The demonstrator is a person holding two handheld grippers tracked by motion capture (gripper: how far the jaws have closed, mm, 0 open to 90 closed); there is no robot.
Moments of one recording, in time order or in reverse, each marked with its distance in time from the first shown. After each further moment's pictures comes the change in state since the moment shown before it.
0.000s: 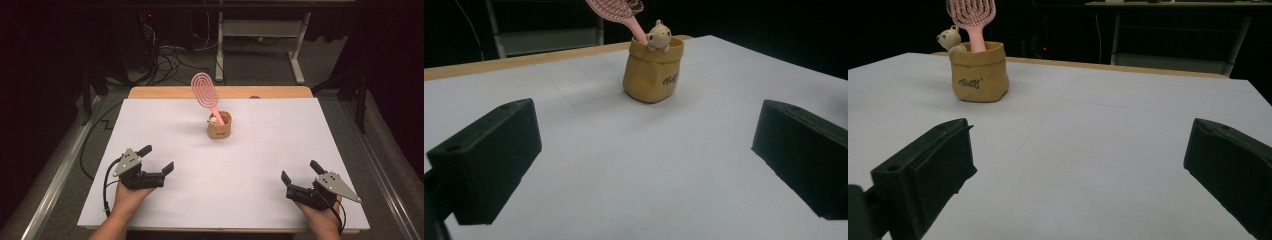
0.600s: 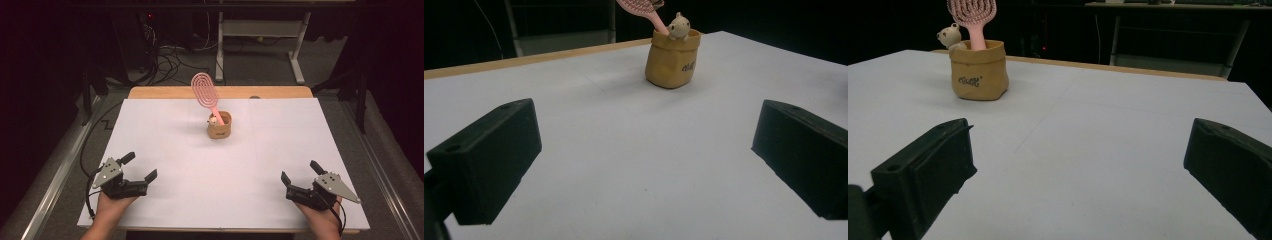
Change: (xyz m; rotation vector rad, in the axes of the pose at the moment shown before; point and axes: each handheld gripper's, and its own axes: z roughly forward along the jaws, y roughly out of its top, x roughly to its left) left arm 0.018 -0.016 -0.036 -0.013 0.030 0.009; right arm 0.000 0.000 -0.001 -0.001 -0.003 -0.020
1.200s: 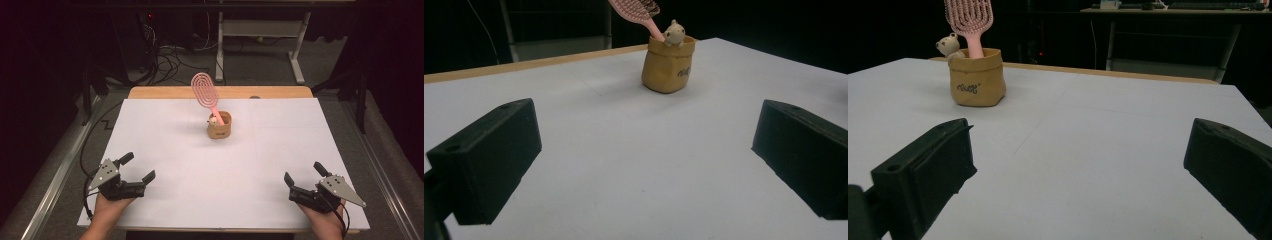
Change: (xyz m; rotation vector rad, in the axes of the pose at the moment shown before) left arm 0.002 -0.001 -0.004 -0.027 -0.014 -0.003; right arm -0.002 0.002 -0.009 -0.021 -0.012 0.014
